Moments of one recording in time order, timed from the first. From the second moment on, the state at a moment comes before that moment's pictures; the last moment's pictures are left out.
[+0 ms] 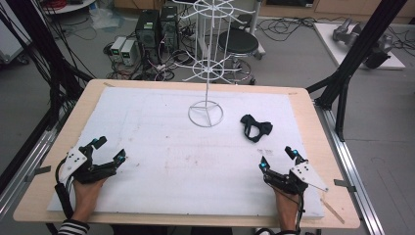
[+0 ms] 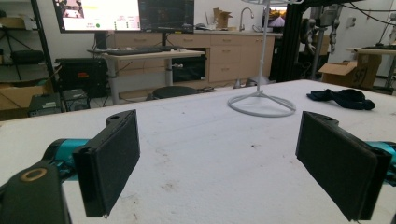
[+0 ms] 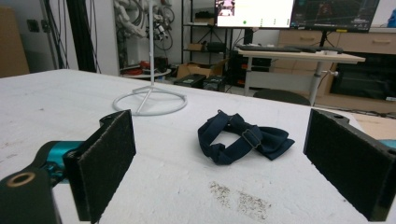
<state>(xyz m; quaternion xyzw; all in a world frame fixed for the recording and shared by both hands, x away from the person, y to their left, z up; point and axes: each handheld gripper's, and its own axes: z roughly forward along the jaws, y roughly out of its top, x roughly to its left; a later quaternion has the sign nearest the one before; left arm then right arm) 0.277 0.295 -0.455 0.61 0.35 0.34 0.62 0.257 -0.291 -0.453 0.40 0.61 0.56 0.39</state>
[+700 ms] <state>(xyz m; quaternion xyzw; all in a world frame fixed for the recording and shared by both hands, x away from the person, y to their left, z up) 0.278 0.295 -0.455 0.61 0.35 0.34 0.62 0.279 -0.290 -0.409 0.38 0.68 0.53 0.32</state>
